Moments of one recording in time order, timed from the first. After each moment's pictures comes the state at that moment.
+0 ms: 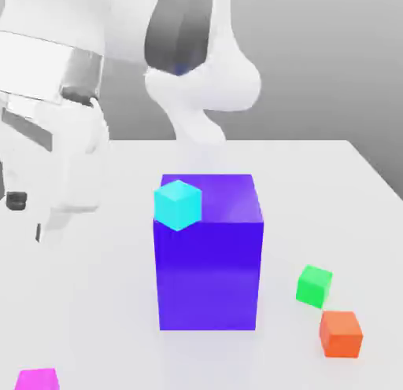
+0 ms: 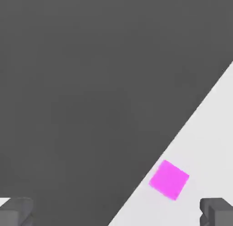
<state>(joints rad) -0.38 0.06 0.07 -2.20 -0.22 2.48 1.65</state>
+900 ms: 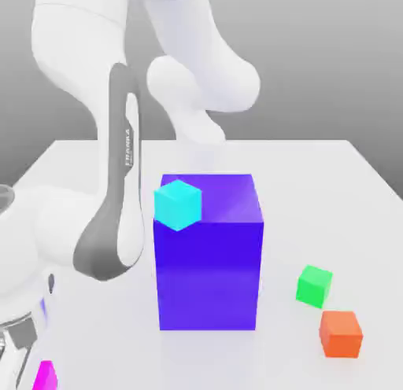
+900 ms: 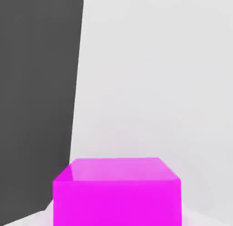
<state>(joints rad) -0.46 0.46 0.04 -2.15 -0.03 2.61 1.87</state>
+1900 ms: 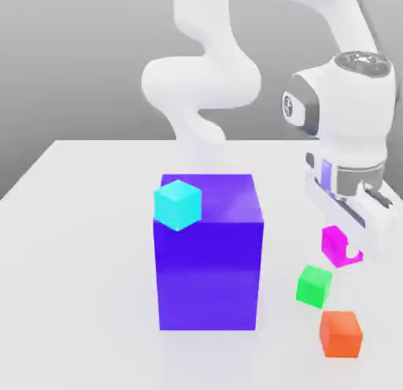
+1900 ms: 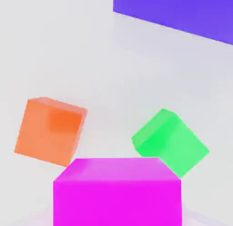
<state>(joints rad) 0.08 -0.16 0.57 -2.78 0.26 2.63 2.59</state>
